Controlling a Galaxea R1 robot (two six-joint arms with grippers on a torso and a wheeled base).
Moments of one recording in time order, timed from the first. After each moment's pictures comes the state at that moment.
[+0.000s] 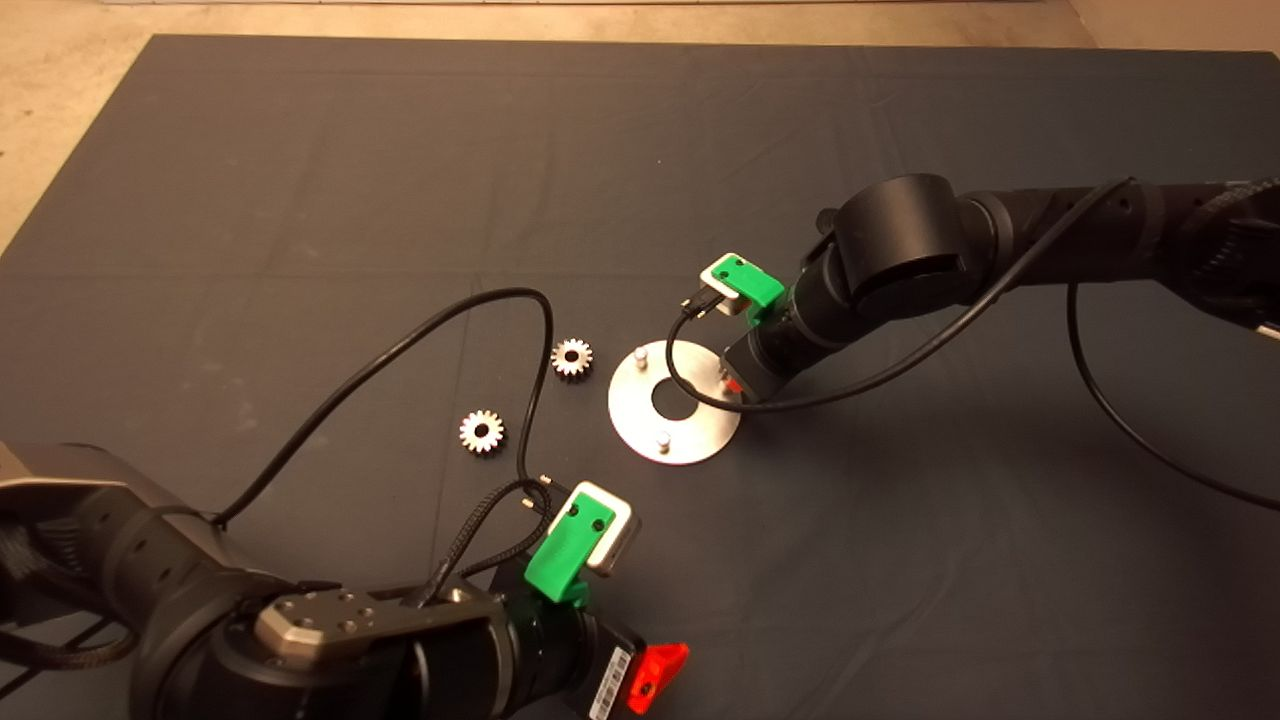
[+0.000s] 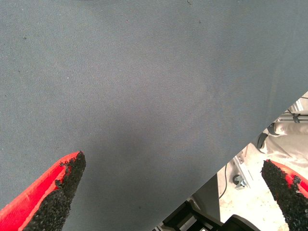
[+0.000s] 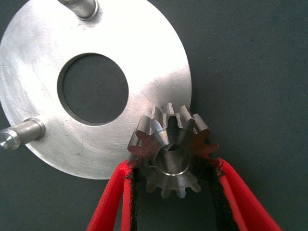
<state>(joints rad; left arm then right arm) 0.03 2.50 -0.34 1.09 1.53 -1.46 0.32 2.67 -1.05 -0.52 -1.43 0.96</state>
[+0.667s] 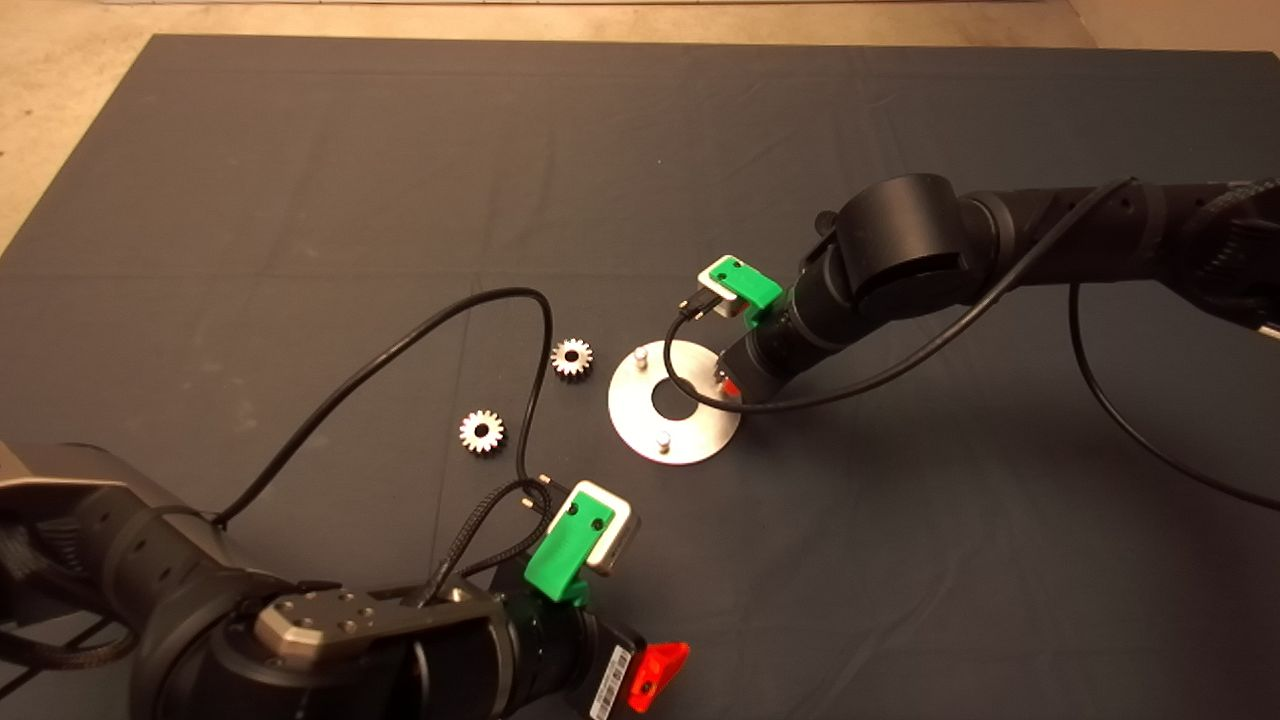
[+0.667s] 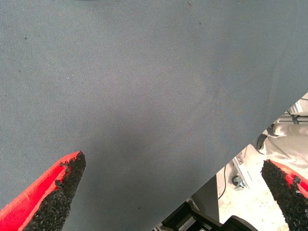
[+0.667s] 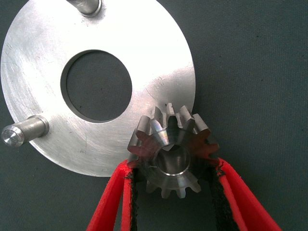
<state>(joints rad) 0.03 2.51 -0.34 1.09 1.53 -1.47 0.32 2.67 -1.05 -0.50 -1.42 0.96</state>
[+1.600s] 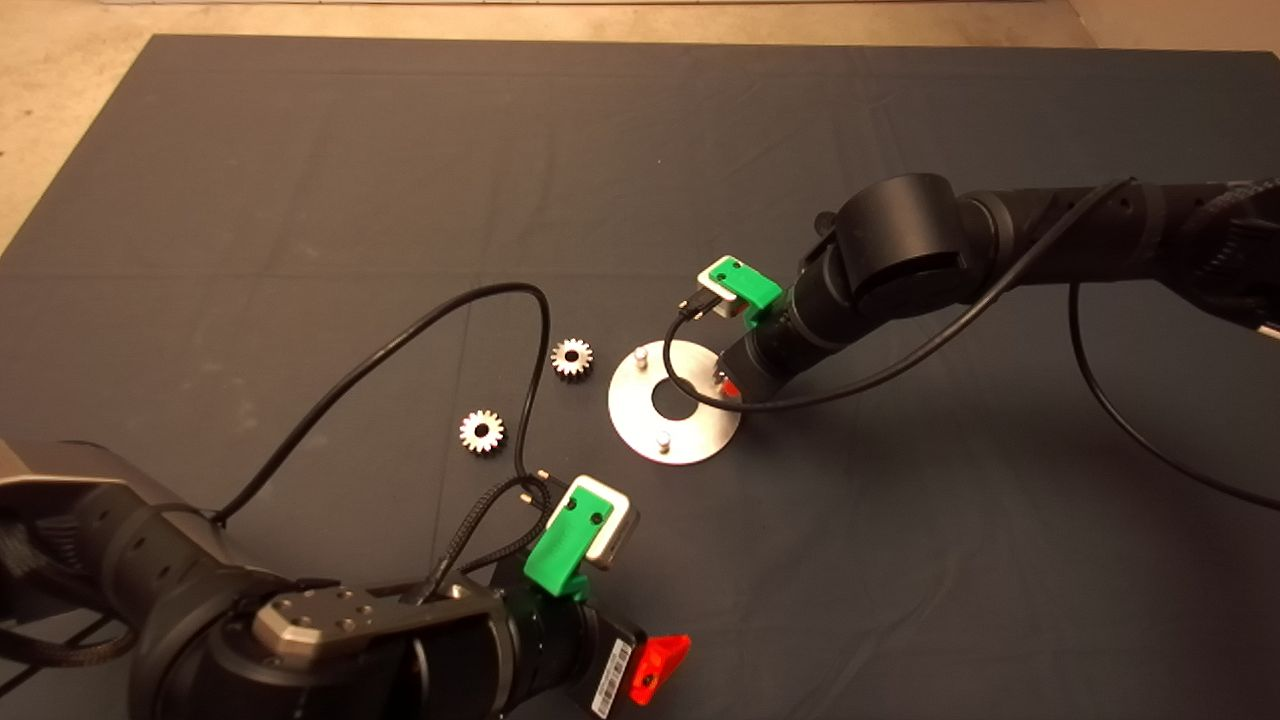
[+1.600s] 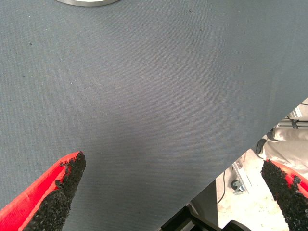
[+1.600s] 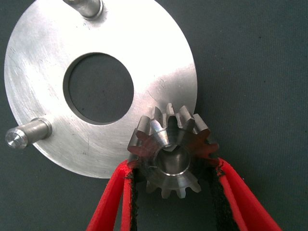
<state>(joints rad) 0.03 2.51 -0.34 1.10 1.53 -1.48 0.32 2.67 -1.07 -0.50 -1.40 0.96</state>
